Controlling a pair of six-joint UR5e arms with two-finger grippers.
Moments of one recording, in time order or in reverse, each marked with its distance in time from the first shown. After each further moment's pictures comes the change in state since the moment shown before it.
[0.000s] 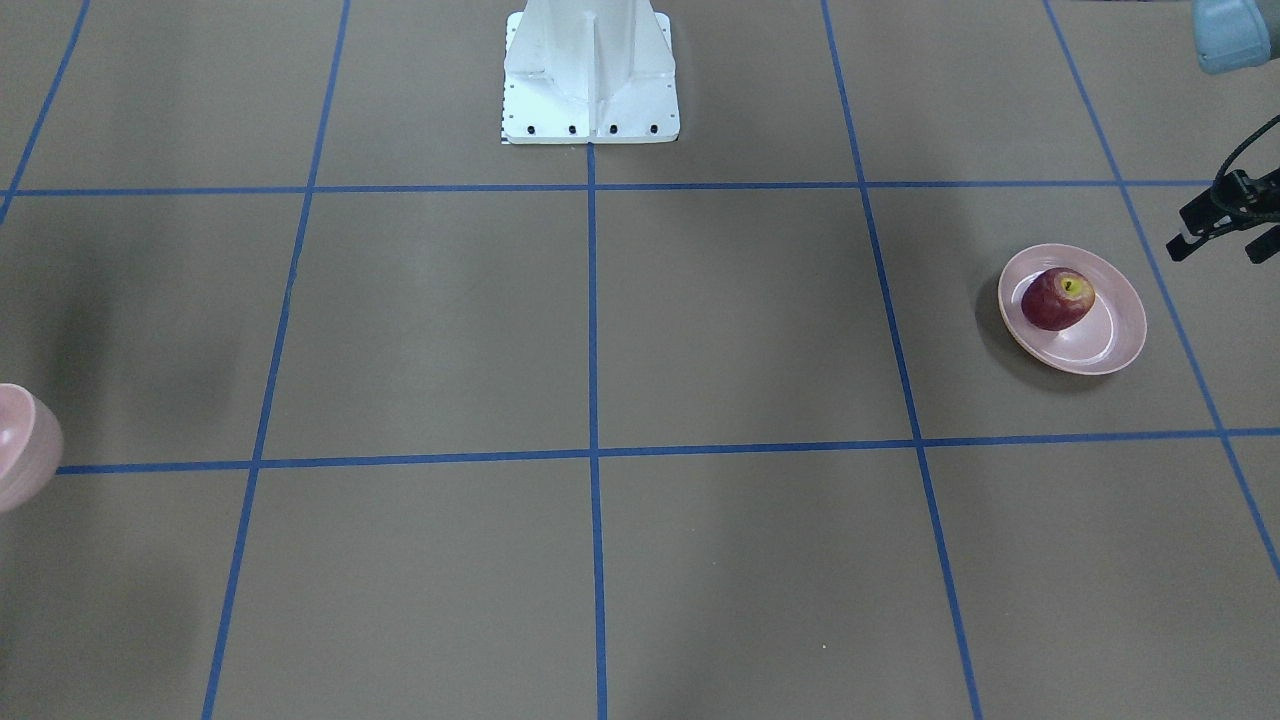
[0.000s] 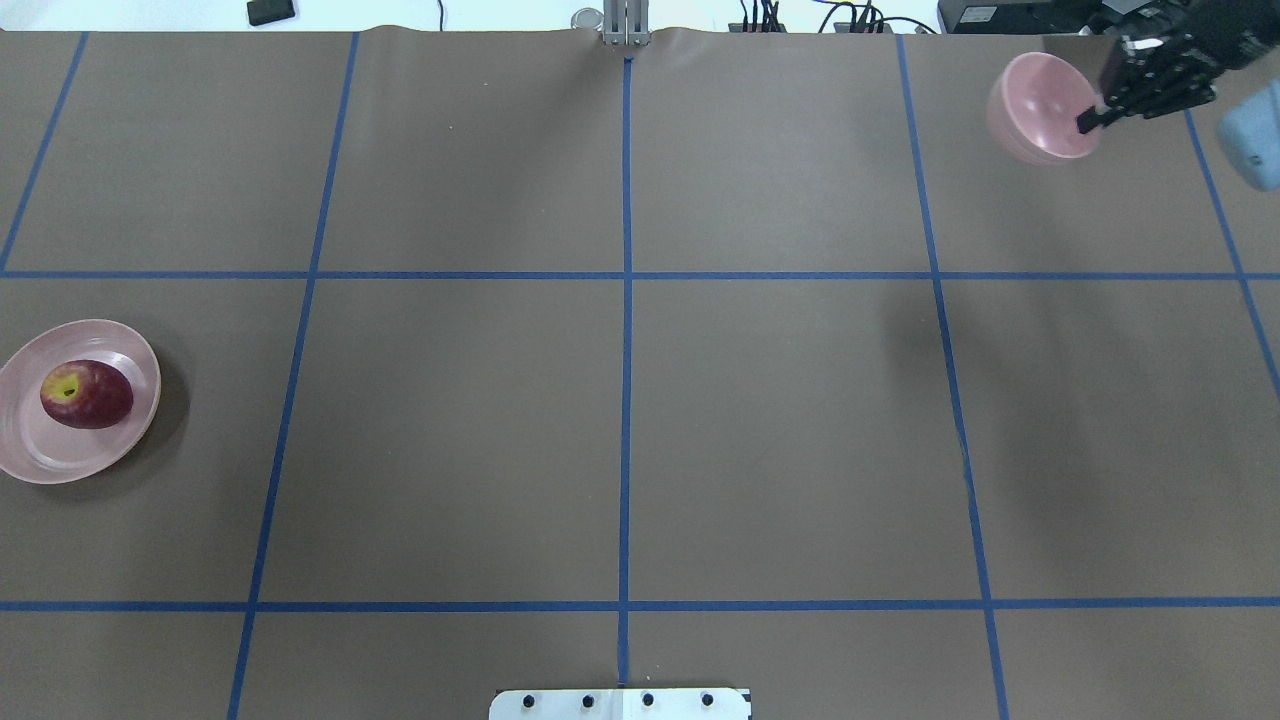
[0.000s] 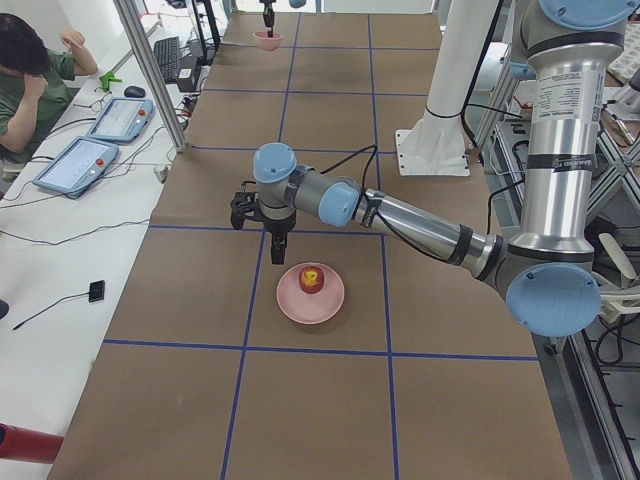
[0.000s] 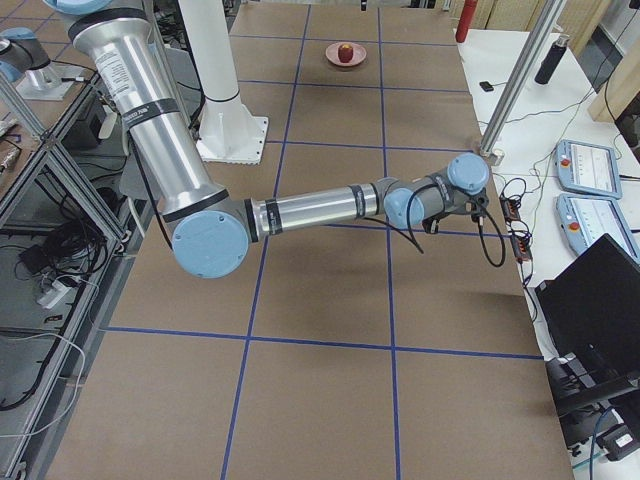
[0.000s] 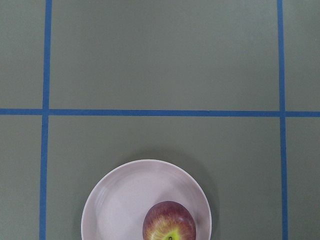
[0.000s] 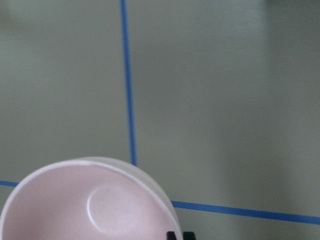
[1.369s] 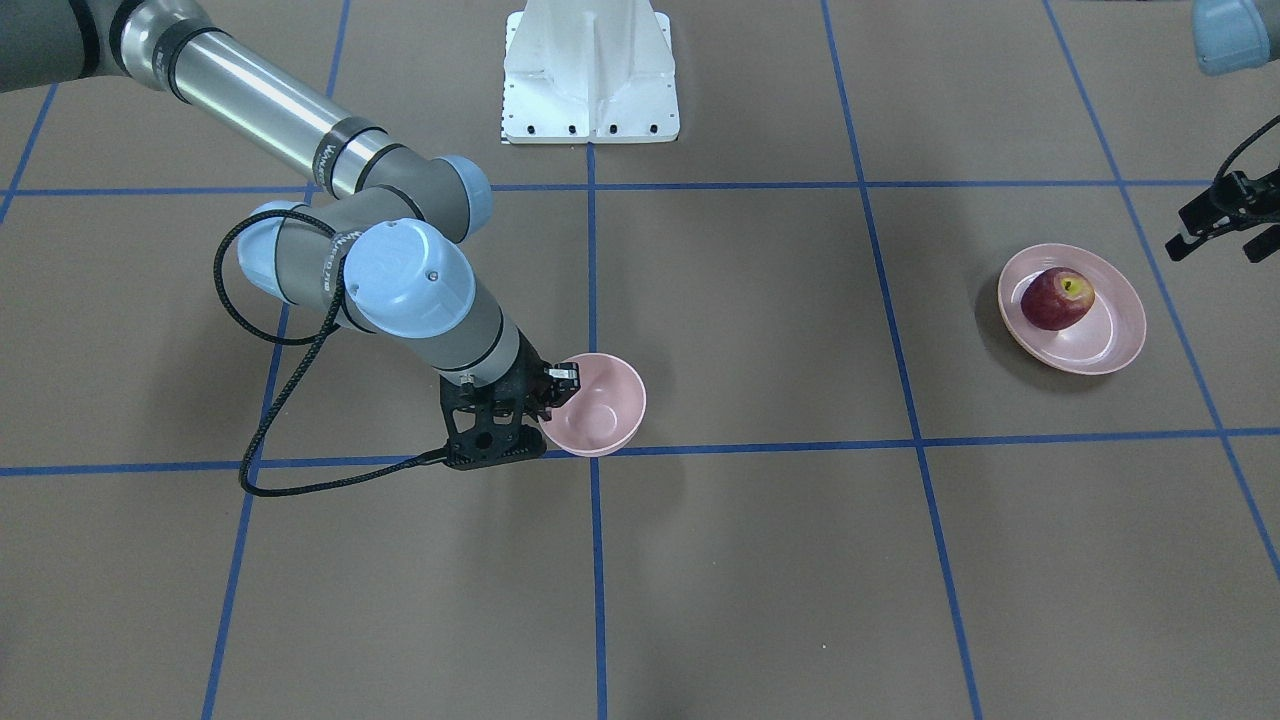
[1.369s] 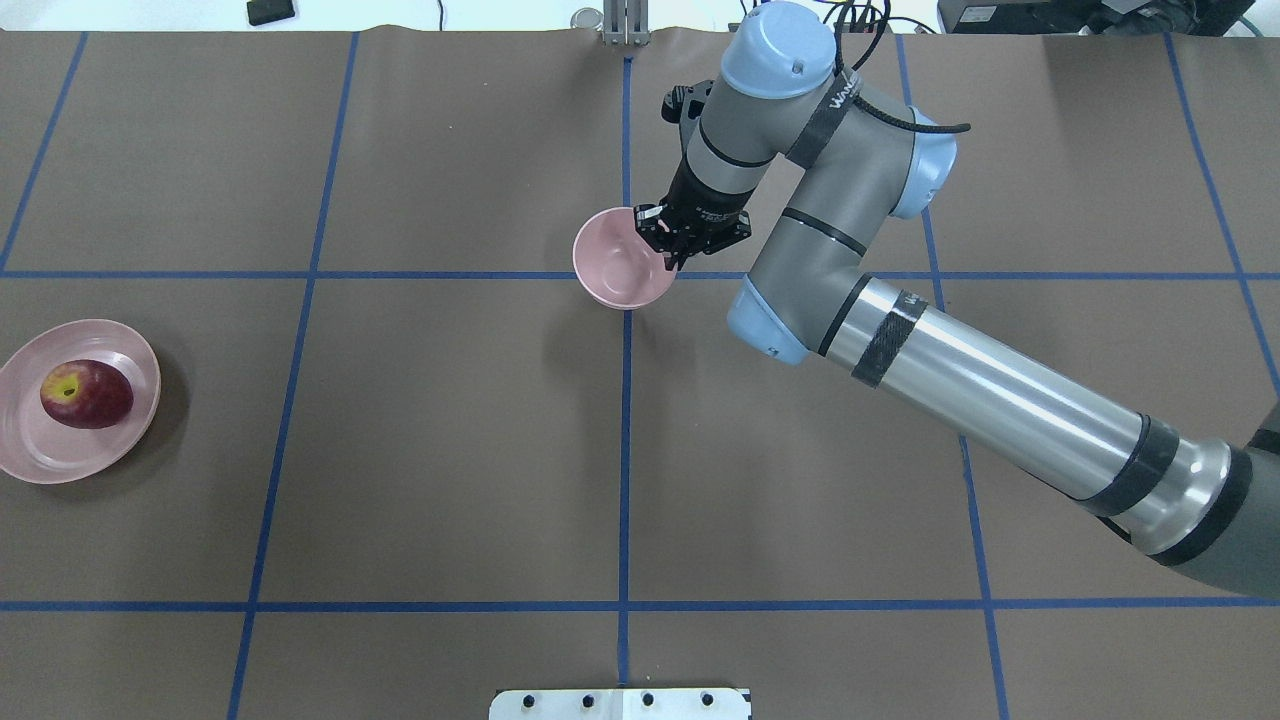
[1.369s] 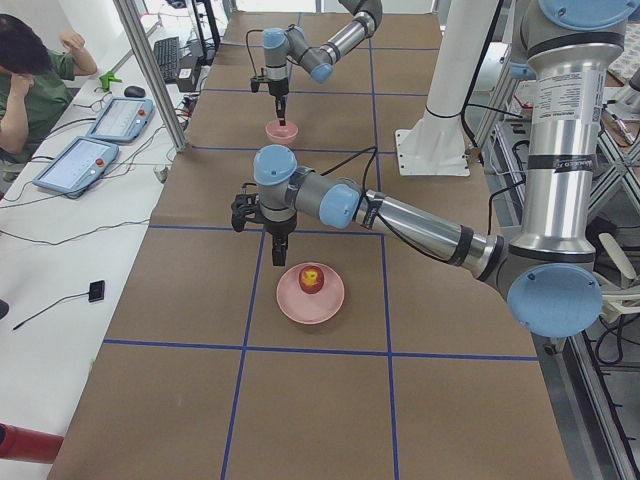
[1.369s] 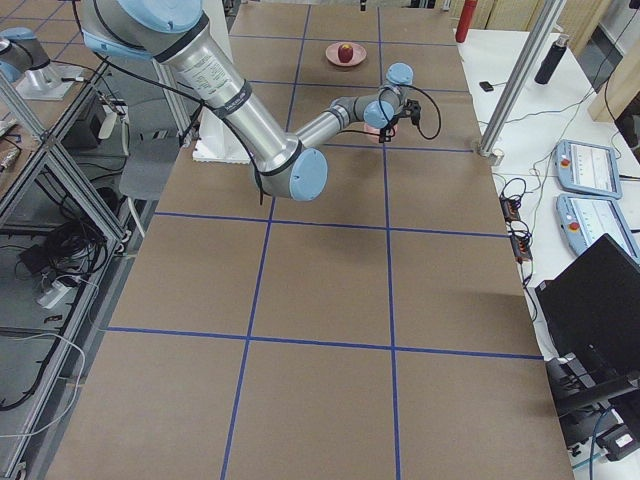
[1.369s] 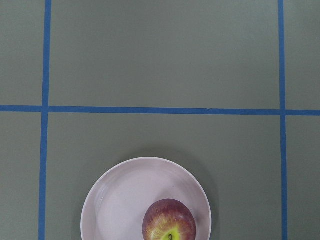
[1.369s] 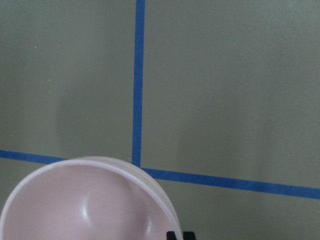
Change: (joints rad) left arm 0.000 0.005 0.003 0.002 -0.002 -0.001; right arm -0.545 0.373 -0.144 0.061 -0.459 0.364
